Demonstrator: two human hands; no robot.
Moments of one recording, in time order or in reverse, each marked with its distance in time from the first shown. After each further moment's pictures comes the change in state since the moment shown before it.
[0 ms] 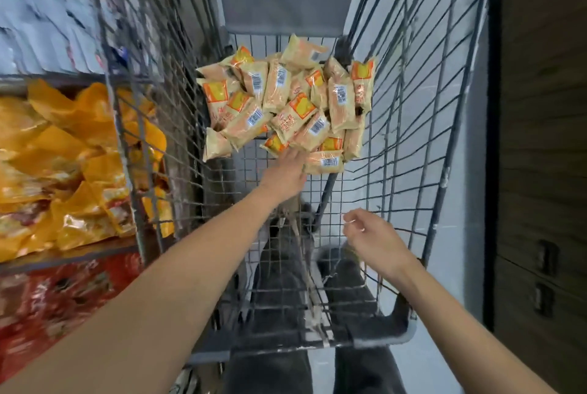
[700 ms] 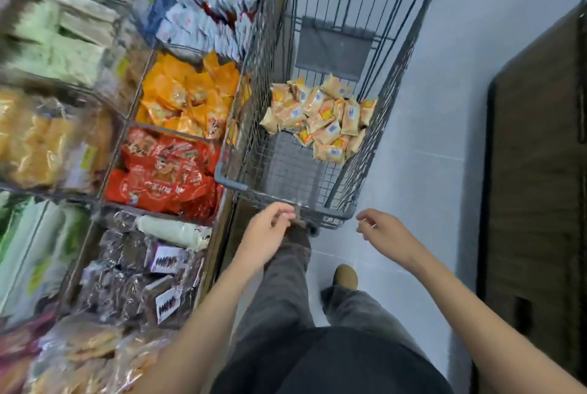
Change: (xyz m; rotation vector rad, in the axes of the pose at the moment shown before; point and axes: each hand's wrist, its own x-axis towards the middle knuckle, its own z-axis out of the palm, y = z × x) left_hand -0.349 0.171 0.052 -0.841 0.544 -0.285; right_hand -0.179 0.118 -0.028 -0.313 0.032 -0.438
